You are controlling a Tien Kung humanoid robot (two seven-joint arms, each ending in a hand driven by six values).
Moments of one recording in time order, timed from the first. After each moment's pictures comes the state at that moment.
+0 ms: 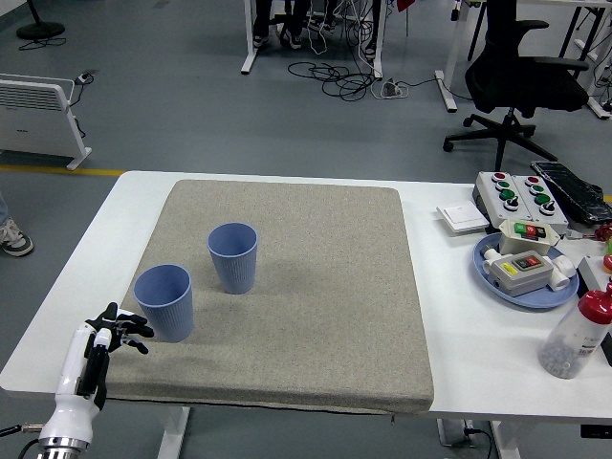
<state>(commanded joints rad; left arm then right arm) 0.08 0.08 -1.36 -1.35 1.26 0.11 -0.46 0.18 -0.11 1.31 0.18 -1.34 0.05 -0.27</state>
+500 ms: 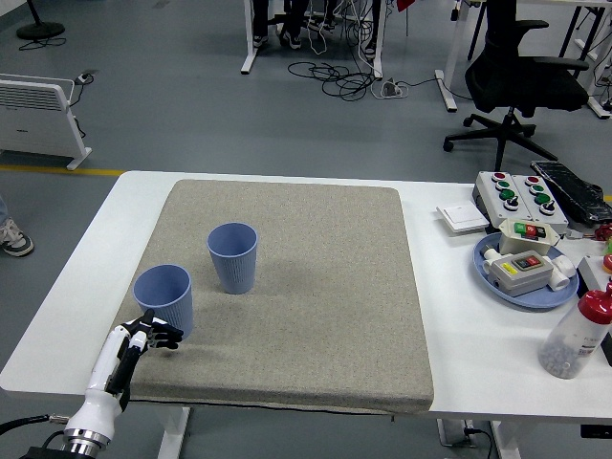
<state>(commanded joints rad) 0.03 0.08 -1.35 -1.27 1.28 0.05 -0.39 0.18 -0.11 1.30 0.18 -1.33 0.05 -0.27</state>
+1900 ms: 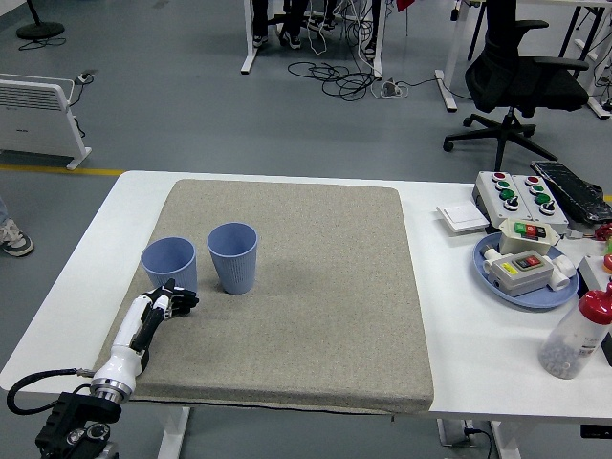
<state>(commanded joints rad) -0.24 0.03 -1.38 -0.97 1.30 0.01 -0.36 0.18 -0.11 1.29 0.18 -1.31 0.05 -0.27</state>
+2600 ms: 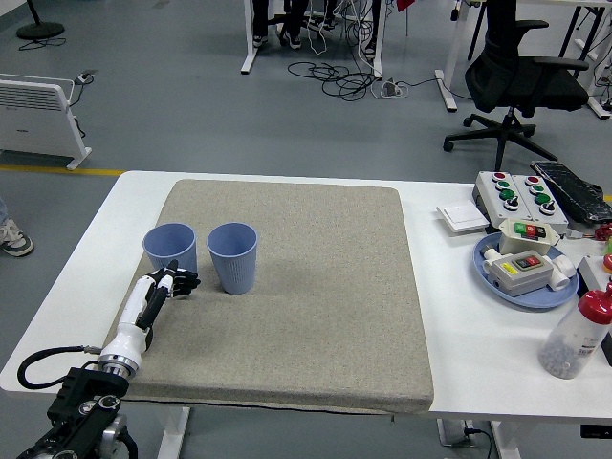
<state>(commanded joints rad) -0.37 0.02 -1.39 -0.81 1.31 0.02 -0.39 0.19 -0.11 1.28 0.18 -1.31 0.05 -0.27</state>
